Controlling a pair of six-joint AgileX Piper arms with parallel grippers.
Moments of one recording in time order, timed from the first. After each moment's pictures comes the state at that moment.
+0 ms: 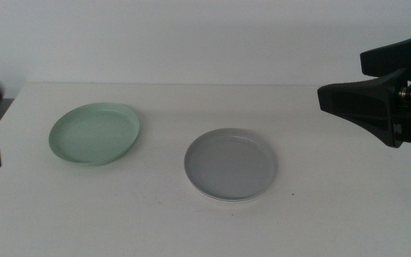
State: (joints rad) left arm -0.02 0.64 -0.71 -0.03 0.77 -0.02; right arm 0.39 0.97 -1.03 0.61 0.71 -0.68
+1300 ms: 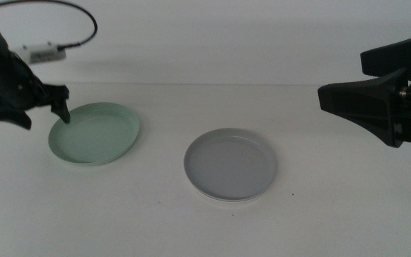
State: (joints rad) left arm 0.16 2.14 -1.74 -0.19 1.01 0.13; right arm 0.39 0.97 -1.03 0.61 0.71 -0.68
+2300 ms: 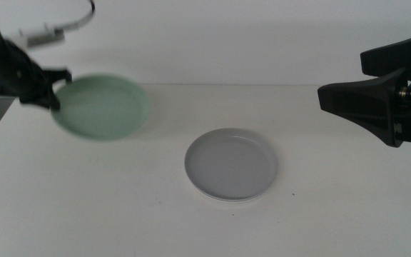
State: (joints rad) left arm 0.15 2.04 -1.69 -0.31 0.98 0.15; right arm 0.39 0.97 -1.03 0.61 0.71 -0.68
